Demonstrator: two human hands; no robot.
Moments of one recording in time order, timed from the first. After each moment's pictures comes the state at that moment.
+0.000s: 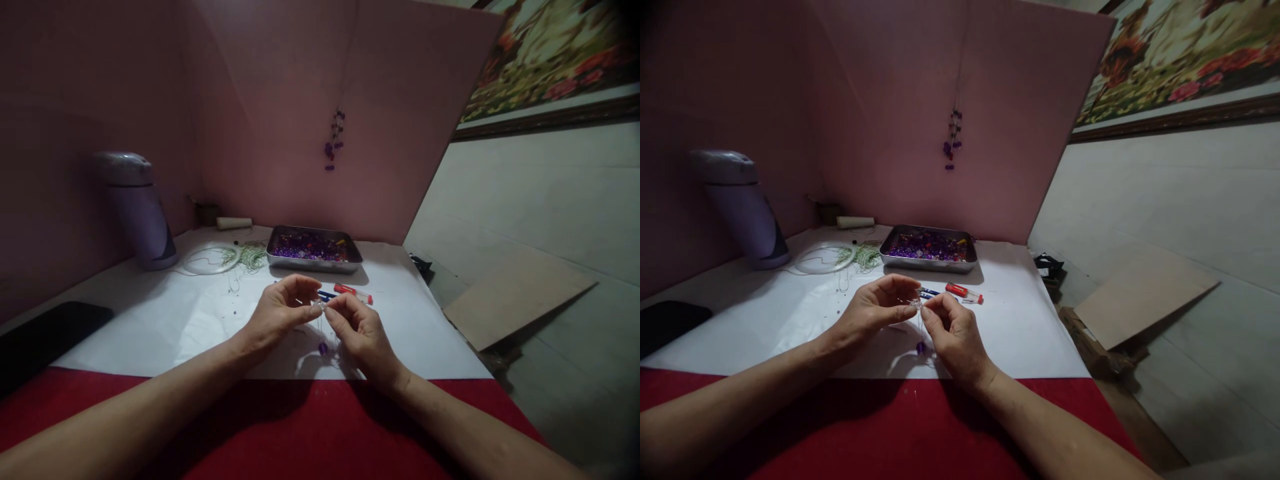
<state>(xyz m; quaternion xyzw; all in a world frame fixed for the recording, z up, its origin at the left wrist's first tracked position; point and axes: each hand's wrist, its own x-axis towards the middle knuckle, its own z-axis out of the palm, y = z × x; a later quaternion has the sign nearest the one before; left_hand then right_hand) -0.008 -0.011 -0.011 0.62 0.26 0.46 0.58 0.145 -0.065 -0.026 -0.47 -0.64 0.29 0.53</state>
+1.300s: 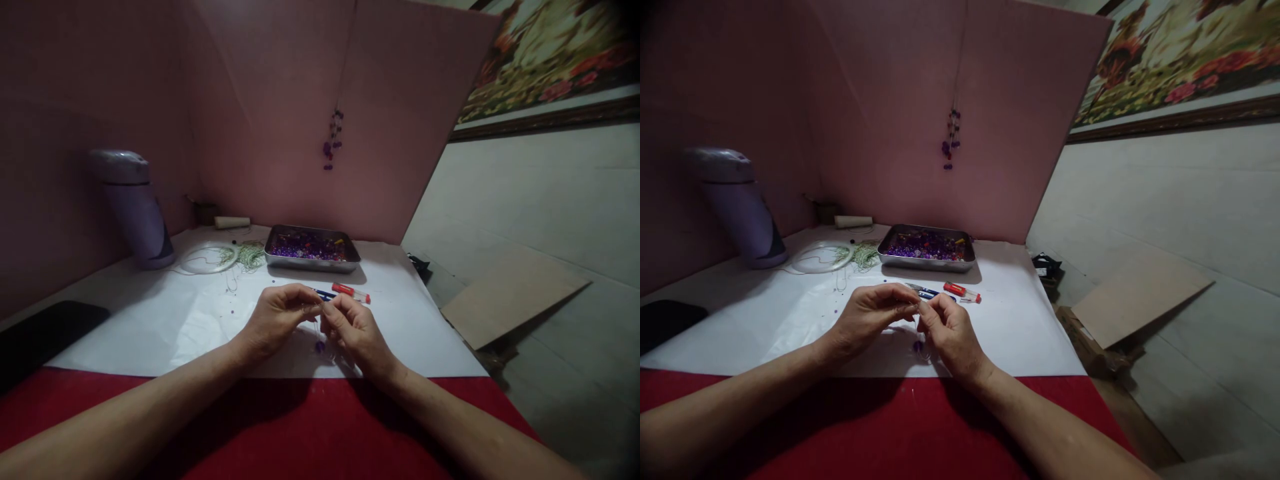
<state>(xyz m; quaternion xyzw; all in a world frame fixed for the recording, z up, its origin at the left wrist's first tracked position) -0.006 -0.018 -0.007 0.69 0.24 0.47 0.50 0.144 -0.063 -0.026 -0.45 -0.59 0.40 0.53</state>
